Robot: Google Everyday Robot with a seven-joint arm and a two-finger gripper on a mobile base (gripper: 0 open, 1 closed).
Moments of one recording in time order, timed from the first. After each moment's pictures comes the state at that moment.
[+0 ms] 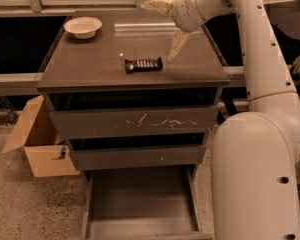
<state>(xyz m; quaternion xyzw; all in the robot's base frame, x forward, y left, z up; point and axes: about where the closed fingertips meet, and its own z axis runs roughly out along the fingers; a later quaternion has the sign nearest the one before) 0.763 -0.040 0.930 -0.85 0.26 -0.02 0.46</state>
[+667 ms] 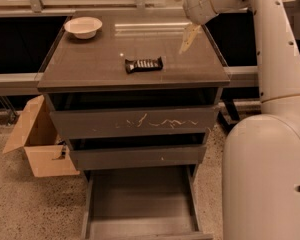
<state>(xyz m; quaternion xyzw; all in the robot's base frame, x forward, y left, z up) 0.767 -0.062 0.960 -0.83 0.27 -0.06 0.49</state>
